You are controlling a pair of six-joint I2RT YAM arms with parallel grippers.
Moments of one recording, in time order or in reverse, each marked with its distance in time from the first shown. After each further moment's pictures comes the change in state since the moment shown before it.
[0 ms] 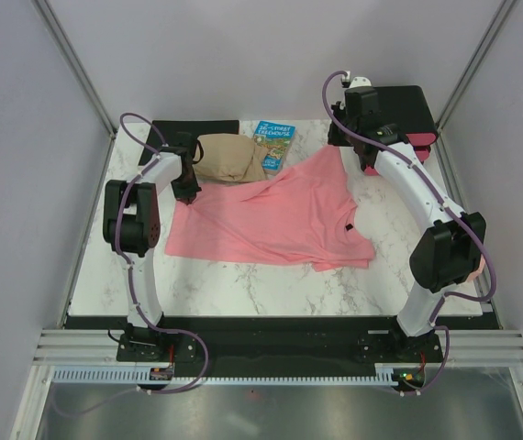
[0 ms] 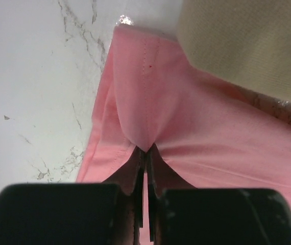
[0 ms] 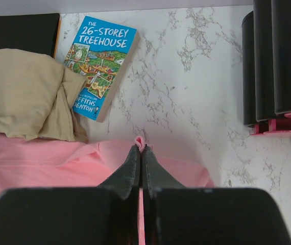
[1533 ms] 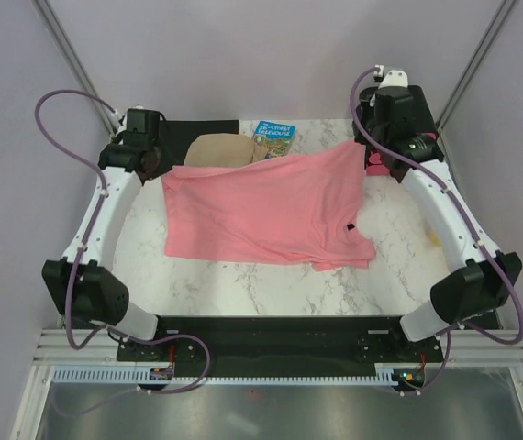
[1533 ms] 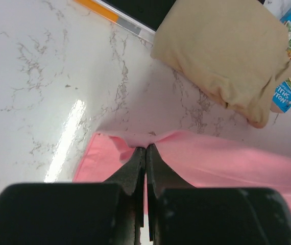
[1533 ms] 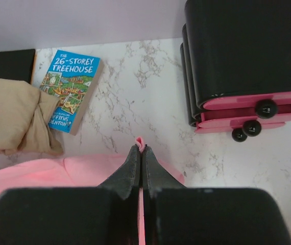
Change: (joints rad) left arm 0.002 -0.573 -0.053 -0.058 -0.026 -0.082; right arm -0.042 -0.207 -0.089 -0.014 0.123 -0.060
